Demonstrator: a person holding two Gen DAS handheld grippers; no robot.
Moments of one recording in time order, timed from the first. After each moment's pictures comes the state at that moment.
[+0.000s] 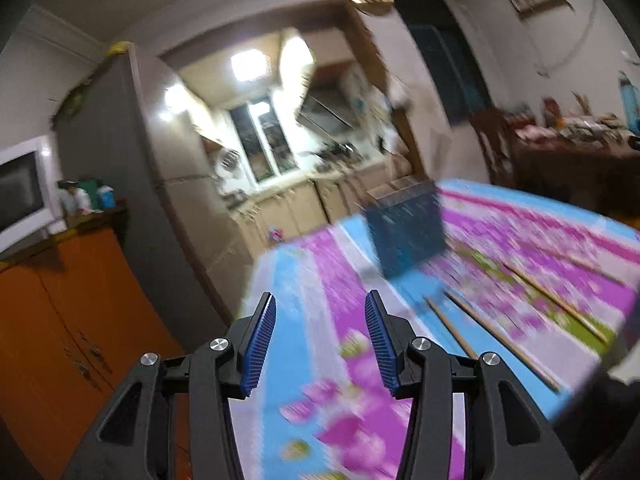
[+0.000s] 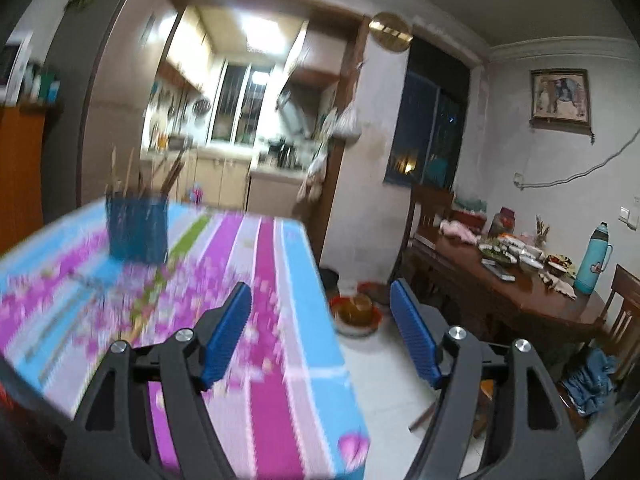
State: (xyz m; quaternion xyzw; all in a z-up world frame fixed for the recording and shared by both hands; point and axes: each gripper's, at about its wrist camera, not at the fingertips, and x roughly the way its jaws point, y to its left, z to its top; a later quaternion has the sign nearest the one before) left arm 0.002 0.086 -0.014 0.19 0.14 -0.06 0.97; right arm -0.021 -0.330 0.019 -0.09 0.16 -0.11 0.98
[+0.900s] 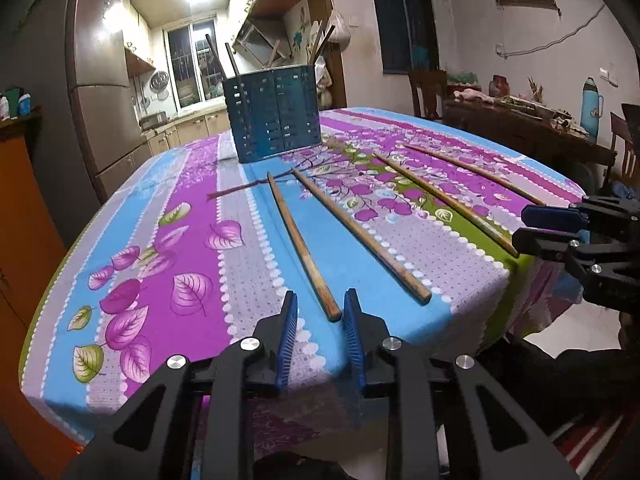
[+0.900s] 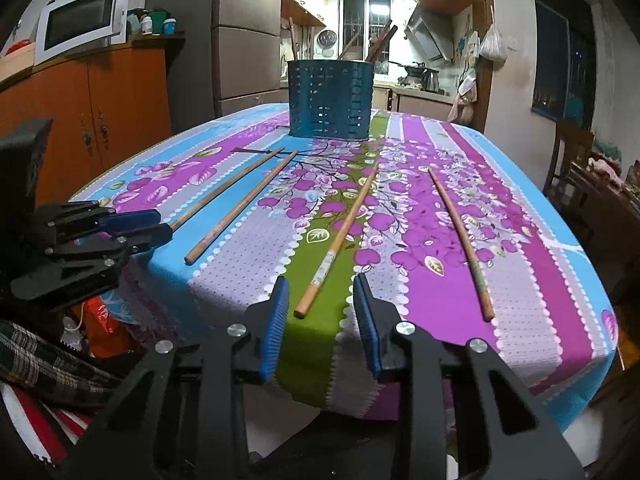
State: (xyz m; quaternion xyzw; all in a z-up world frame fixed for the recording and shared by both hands) left arm -0.011 0.010 -0.135 0.12 0.27 -0.17 0.94; right arm -0.019 -0.193 -0.102 -0.04 0.29 0.13 0.95
